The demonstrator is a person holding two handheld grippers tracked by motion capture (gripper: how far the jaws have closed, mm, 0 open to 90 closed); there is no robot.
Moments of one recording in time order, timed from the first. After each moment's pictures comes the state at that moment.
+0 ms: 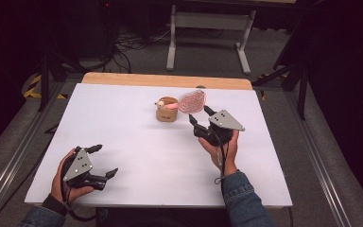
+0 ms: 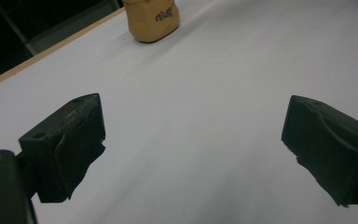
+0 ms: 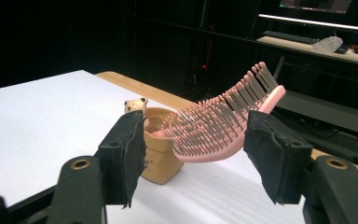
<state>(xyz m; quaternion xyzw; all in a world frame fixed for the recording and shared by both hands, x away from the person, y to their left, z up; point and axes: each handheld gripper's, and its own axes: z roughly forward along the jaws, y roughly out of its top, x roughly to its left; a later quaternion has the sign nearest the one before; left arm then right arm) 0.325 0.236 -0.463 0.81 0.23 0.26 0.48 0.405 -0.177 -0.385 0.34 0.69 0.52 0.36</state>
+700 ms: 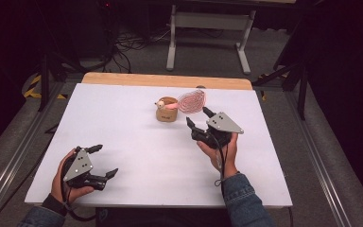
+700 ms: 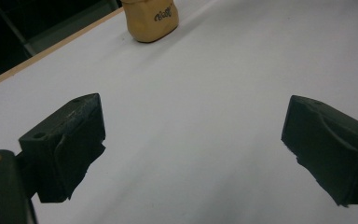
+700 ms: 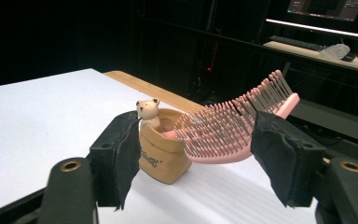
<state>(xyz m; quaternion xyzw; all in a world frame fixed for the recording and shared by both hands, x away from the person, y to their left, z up) 0.325 0.236 -0.463 0.81 0.22 0.26 0.47 0.397 -0.172 -0.383 0.32 0.70 0.52 0.37</state>
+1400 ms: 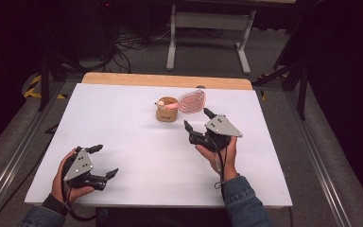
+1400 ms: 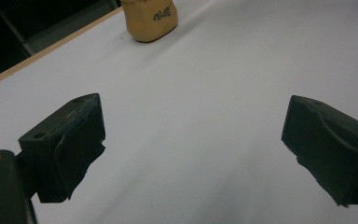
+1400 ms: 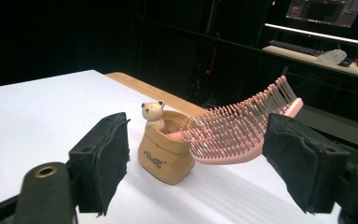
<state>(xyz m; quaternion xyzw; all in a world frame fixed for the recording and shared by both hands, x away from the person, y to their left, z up) 0.325 0.235 -0.464 0.81 0.23 0.26 0.48 0.387 -0.167 -0.382 0.31 0.70 0.52 0.37</state>
